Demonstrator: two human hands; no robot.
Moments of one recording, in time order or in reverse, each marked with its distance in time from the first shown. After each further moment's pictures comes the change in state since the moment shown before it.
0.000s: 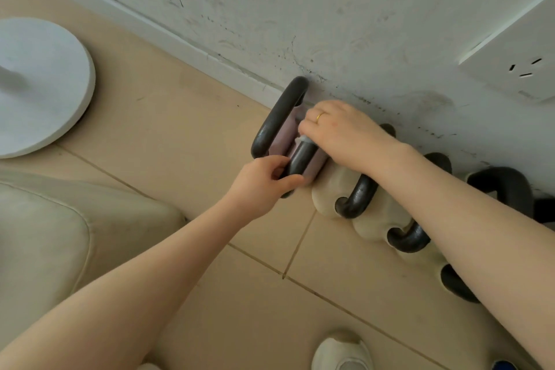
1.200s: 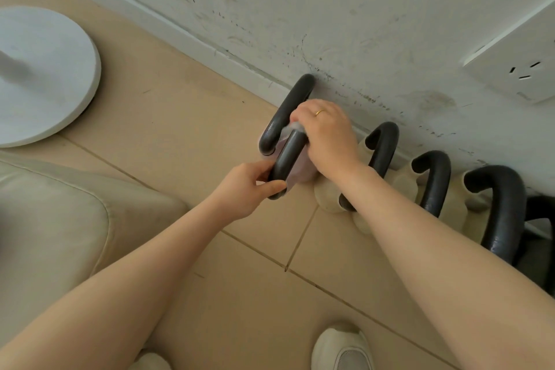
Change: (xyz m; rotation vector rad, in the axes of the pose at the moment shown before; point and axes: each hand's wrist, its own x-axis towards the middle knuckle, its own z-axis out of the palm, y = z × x) left_hand -0.013 -0.036 -0.017 -0.045 -0.048 0.042; right_hand 0.014 -0.043 0.020 0.279 0.338 0.342
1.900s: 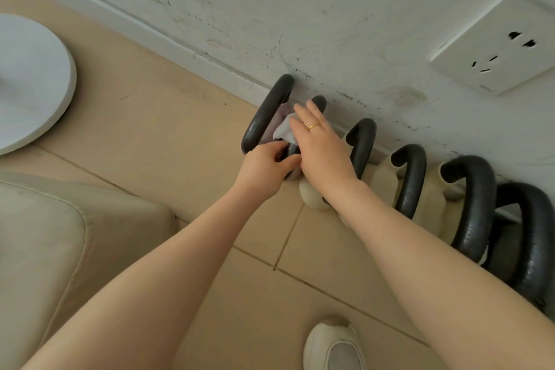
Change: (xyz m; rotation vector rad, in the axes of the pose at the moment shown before) left_hand 0.027 0.044 0.034 -0.122 0.143 -0.007; right_hand -0.028 0.003 -0.008 0.010 -0.168 0.174
